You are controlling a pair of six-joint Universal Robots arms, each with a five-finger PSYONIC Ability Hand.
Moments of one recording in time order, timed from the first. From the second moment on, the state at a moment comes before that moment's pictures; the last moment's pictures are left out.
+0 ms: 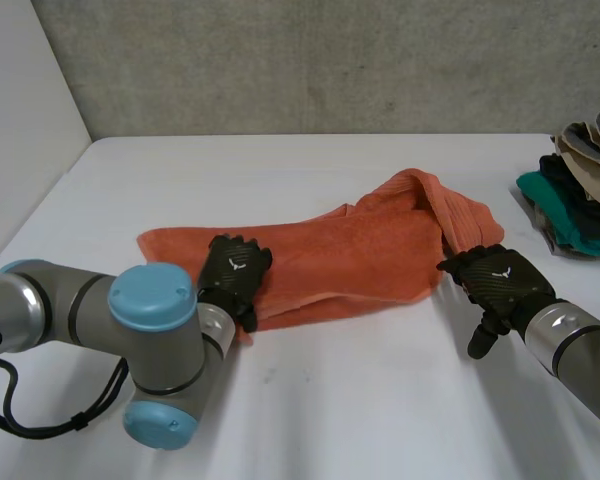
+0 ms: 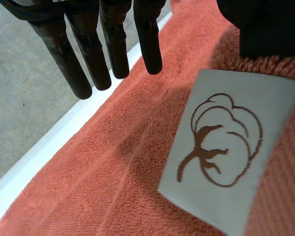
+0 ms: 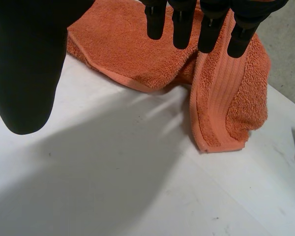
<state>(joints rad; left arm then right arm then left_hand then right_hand) 4.11 -2.27 -1.54 3.59 -1.68 3.61 1.74 -1.25 1.84 -0.15 1.29 2.66 0.49 0.49 0.49 0.48 0.15 0.23 0.22 0.21 0.21 0.05</state>
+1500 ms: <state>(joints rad) 4.02 -1.53 -1.75 3.52 -1.71 3.57 1.94 -1.09 1.58 -0.16 1.31 2.95 1.17 1.20 1.19 1.20 0.96 0.23 0.21 0.21 0.21 0.05</state>
